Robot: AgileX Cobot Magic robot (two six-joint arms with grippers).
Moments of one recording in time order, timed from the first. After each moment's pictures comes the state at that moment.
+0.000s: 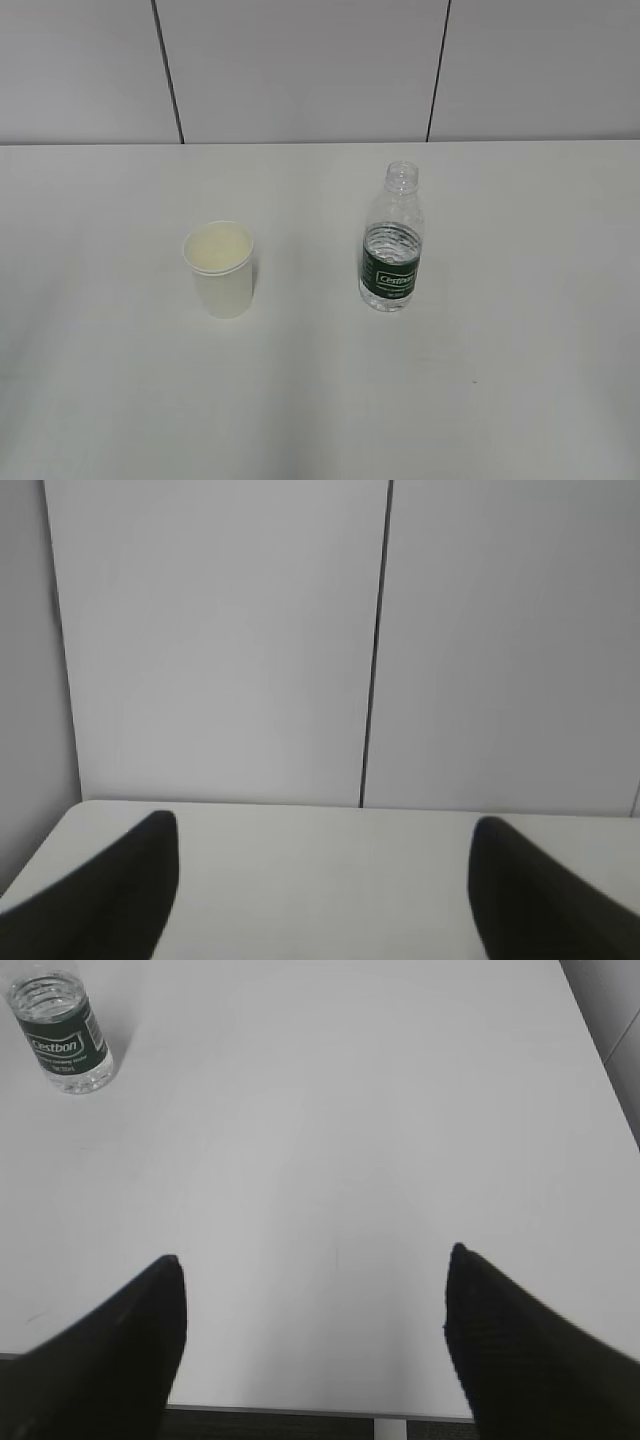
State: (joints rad) left arm 0.02 0.23 -0.34 -0.17 0.16 0.14; right arm -0.06 -0.02 -0.50 -0.01 1.14 -0.09
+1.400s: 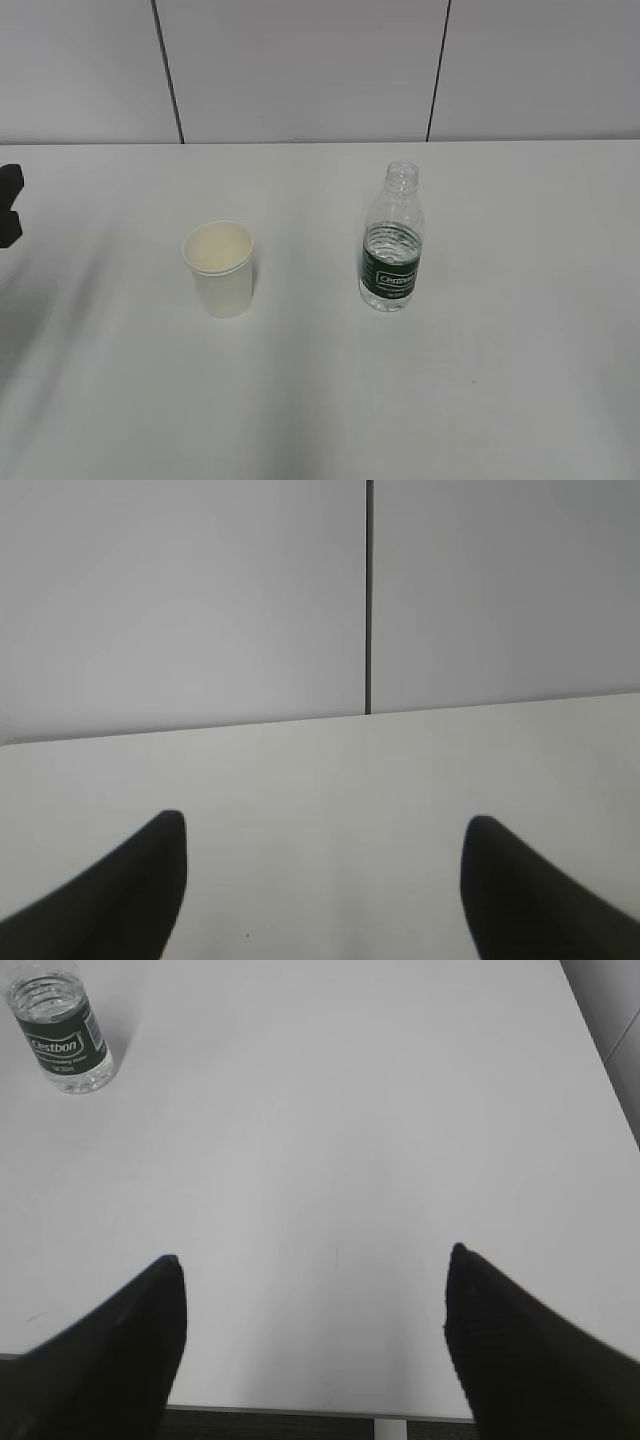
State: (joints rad) left arm -0.10 1.32 -0.30 -0.01 -0.81 0.07; right arm -0.06 -0.02 -0.50 -0.01 1.14 -0.09
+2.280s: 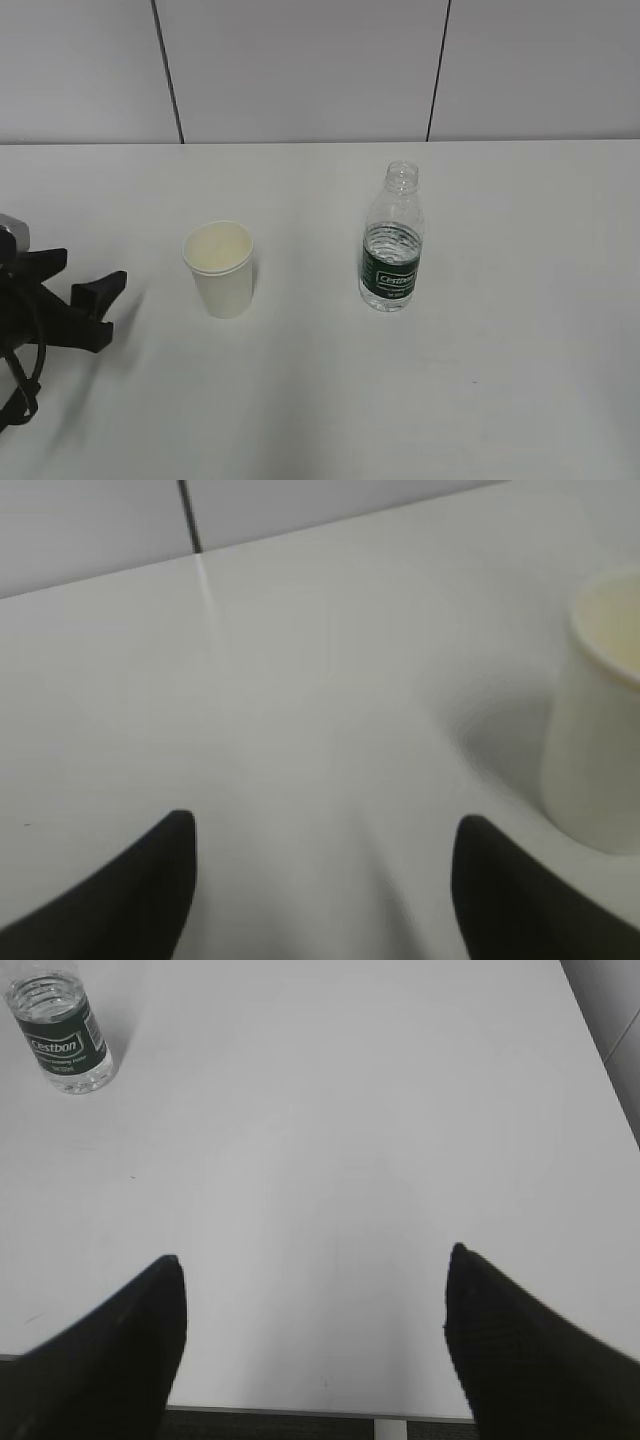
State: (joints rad) left arm -0.10 1.87 -0.32 0.29 -1.14 0.07; right arm -0.06 -0.02 -0.50 -0.01 1.14 -0.09
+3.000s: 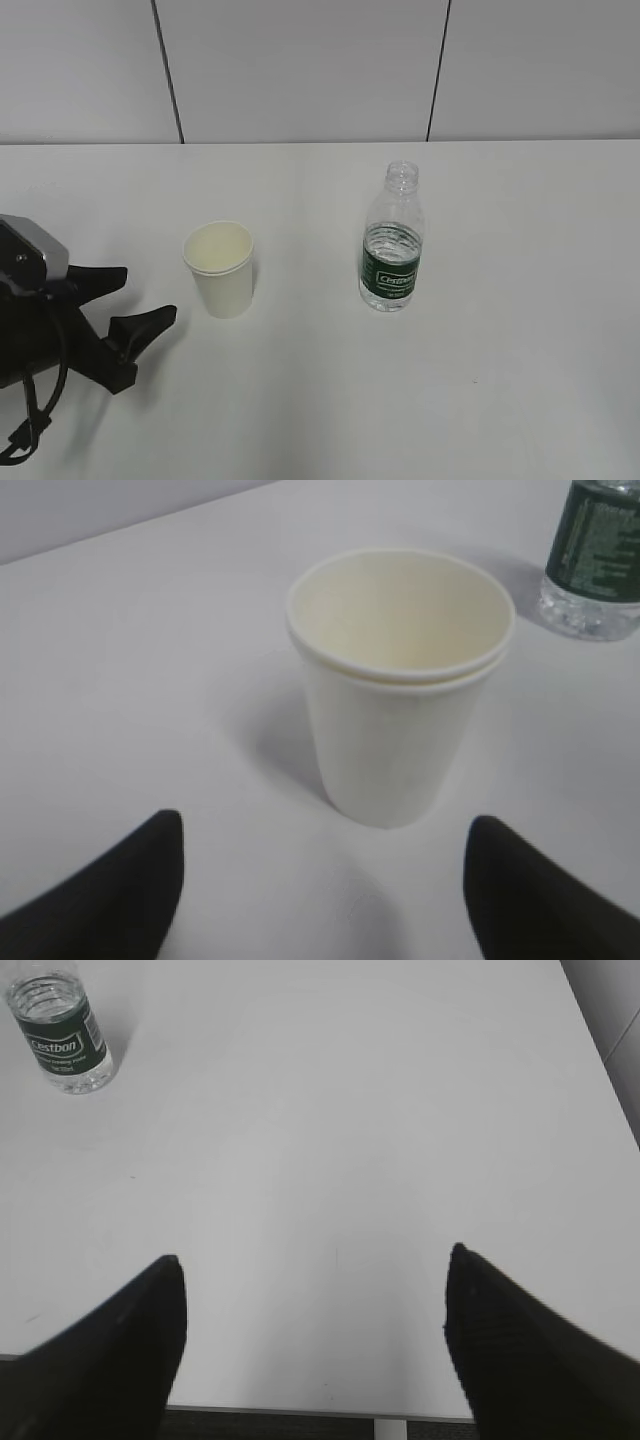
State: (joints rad) left arm -0.10 1.90 -0.34 0.60 -1.14 0.01; right arm -0.06 -0.02 -0.50 -0.01 1.14 -0.09
